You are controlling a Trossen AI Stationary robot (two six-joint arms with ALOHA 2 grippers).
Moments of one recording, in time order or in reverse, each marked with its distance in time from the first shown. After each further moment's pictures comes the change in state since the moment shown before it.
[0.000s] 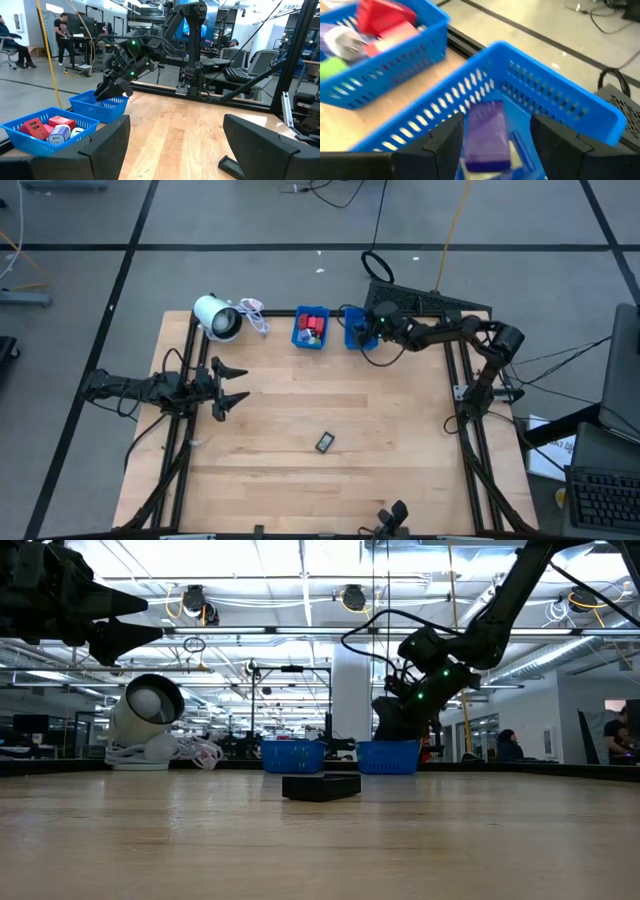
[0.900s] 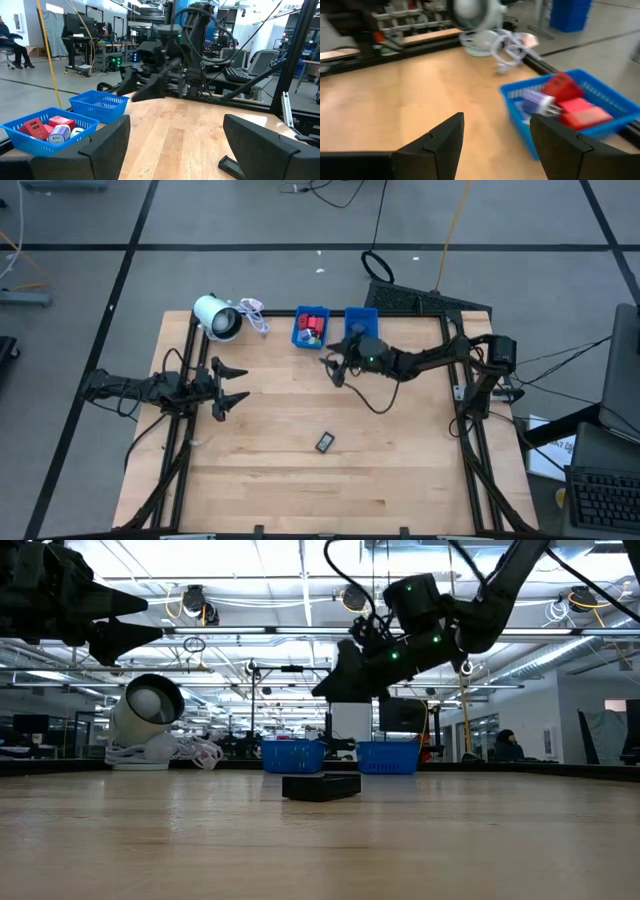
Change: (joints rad) left arm 0.000 0.000 0.000 0.000 0.000 0.000; right arm 0.395 -0.001 0.000 0.311 0.000 -0.026
